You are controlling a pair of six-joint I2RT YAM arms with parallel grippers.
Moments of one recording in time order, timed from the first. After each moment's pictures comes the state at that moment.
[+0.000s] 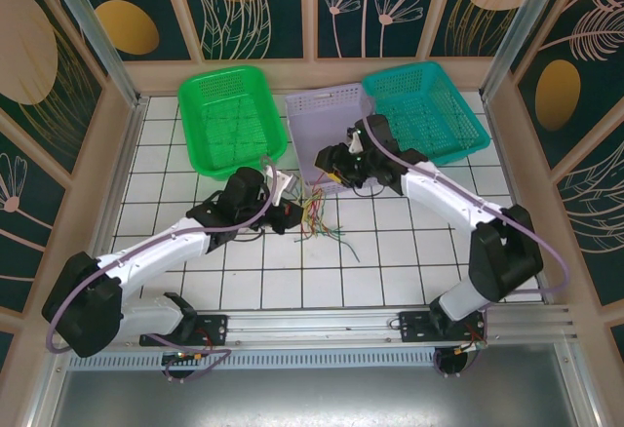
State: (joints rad) left arm -0.69 1.26 0.72 -0.08 0.44 -0.37; right arm 0.56 1.56 1.17 -0.34 -0.45 0.97
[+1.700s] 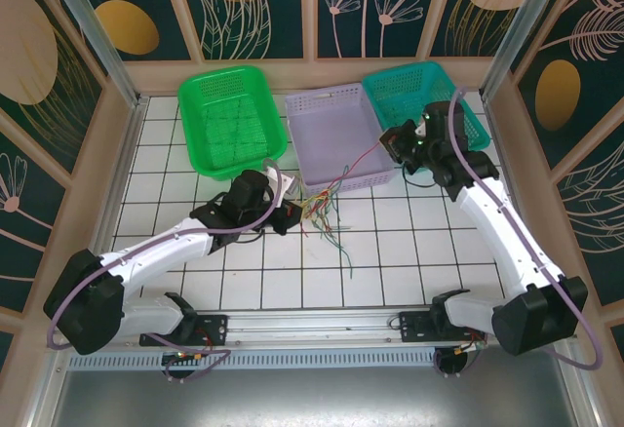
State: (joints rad) left arm -0.71 1.28 0.72 -0.10 0.31 -0.33; right arm 0.29 1.21 1.19 -0.56 -0.30 1.09
